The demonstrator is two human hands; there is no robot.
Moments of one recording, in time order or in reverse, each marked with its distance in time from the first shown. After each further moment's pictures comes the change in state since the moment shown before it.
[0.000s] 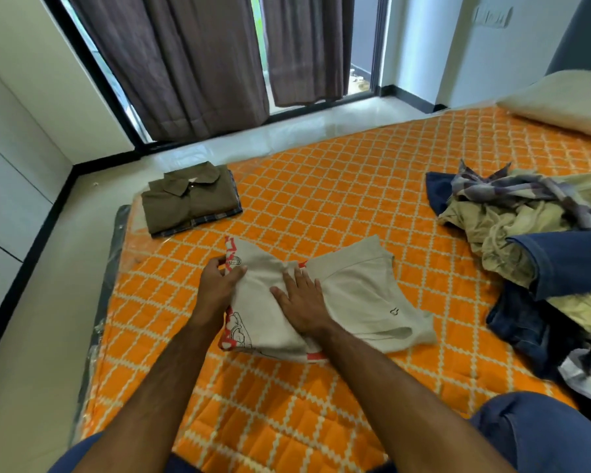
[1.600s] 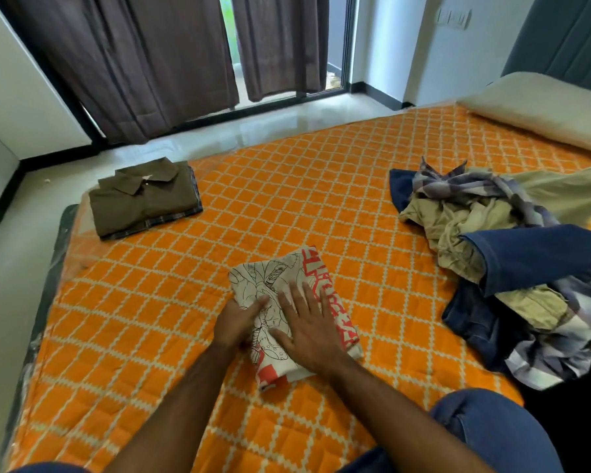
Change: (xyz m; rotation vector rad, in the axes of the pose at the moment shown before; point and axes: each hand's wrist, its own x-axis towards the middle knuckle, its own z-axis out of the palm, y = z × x) left_hand -0.006 -0.085 0.096 0.237 -0.177 -0.246; right_hand -0.065 0.089 -0.011 -0.452 0.147 -0.166
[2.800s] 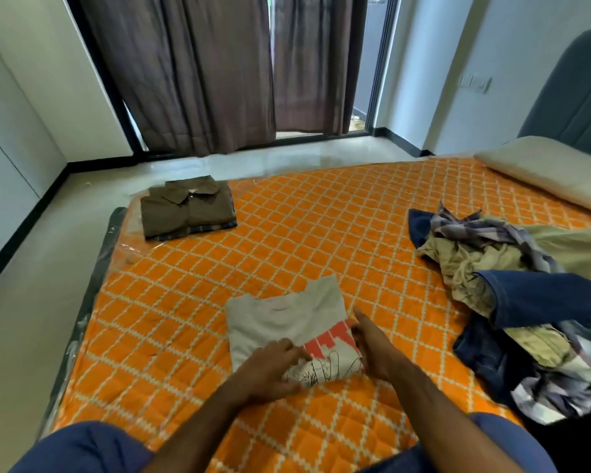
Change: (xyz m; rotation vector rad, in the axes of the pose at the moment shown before) left_hand -0.086 -0.017 -0.025 0.924 -0.454 0.737; right_hand -0.022 0.040 -0.066 1.590 -0.277 0.781
